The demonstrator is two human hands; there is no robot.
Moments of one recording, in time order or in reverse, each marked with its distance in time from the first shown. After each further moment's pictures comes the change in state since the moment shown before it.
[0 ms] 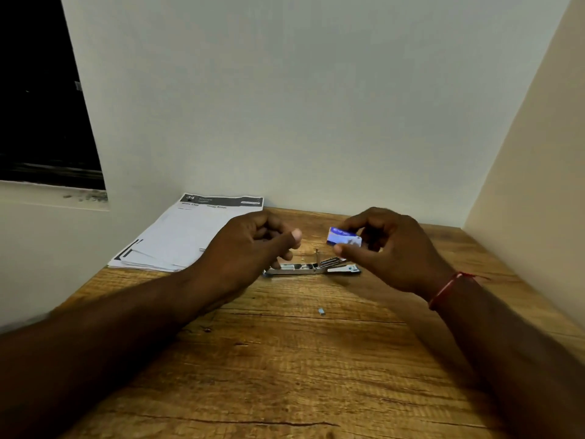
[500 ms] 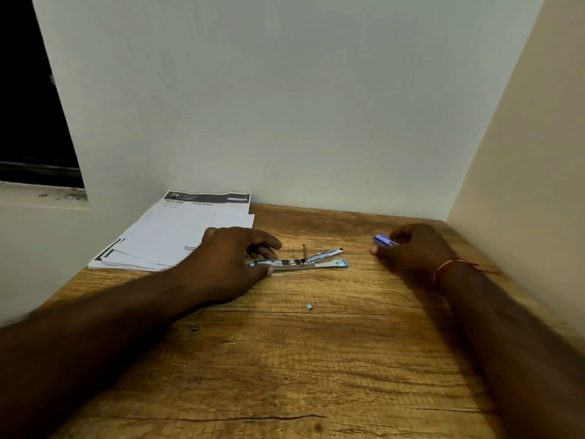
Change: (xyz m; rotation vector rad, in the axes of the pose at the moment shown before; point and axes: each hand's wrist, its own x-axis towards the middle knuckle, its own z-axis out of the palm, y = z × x) left_hand 0.002 -0.012 -0.008 0.624 -0.079 0.055; right_hand 0.008 0.108 -0.030 -0.259 0.016 0.675
